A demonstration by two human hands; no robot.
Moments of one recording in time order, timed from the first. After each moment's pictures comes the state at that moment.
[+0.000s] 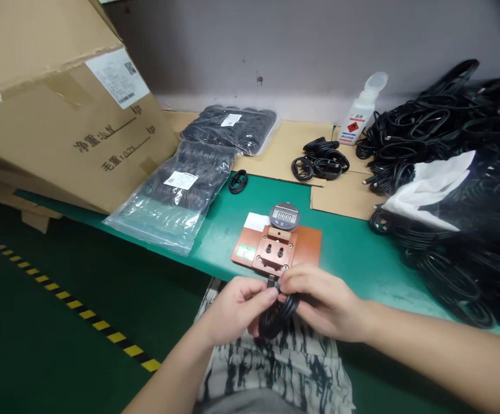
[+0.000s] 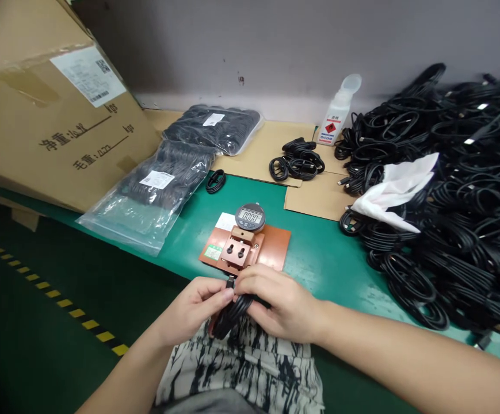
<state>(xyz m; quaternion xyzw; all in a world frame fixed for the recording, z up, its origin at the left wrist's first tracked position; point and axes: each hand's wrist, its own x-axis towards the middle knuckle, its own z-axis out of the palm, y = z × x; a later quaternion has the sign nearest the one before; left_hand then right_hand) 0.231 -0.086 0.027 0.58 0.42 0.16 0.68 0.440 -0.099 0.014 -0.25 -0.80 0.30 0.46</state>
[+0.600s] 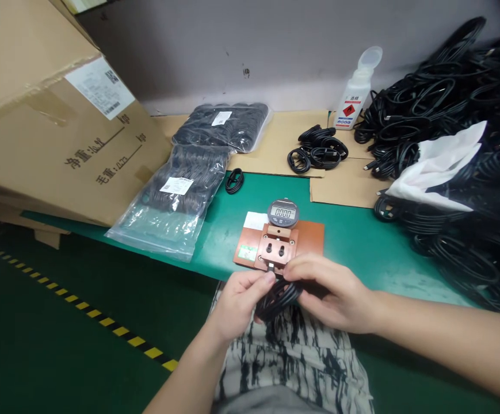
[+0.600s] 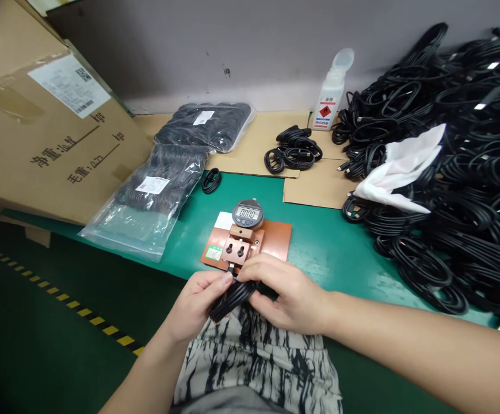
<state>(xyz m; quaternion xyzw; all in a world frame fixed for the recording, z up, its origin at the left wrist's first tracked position) 0.236 -0.080 0.023 0.52 0.45 0.23 0.69 0.441 -0.096 0.017 -0.29 -0.78 0.29 0.48</state>
